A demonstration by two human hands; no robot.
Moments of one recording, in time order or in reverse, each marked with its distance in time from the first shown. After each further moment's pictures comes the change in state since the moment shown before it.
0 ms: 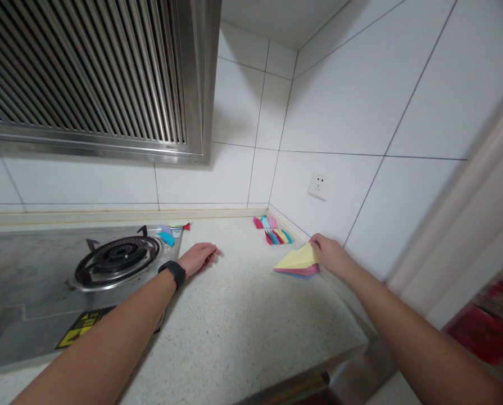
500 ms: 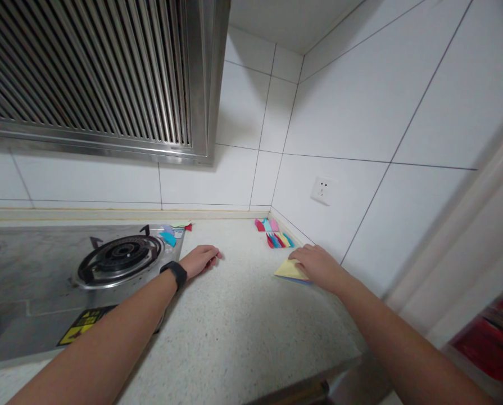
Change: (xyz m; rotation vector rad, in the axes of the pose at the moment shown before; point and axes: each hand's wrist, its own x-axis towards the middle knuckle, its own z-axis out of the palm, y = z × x) left_hand 0.000 0.000 0.001 0.049 -0.042 0.000; right_hand -0.016 -0.038 -0.004 -0.251 -0.137 -0.533
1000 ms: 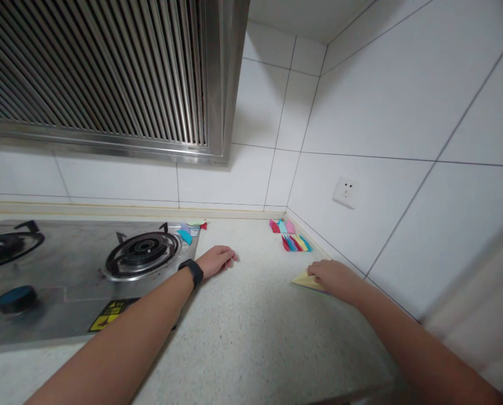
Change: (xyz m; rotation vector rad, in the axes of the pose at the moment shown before) left_hand -0.005 0.012 0.002 0.086 -0.021 0.021; right_hand 0.010 0.016 0.037 0.015 -0.184 -0.074
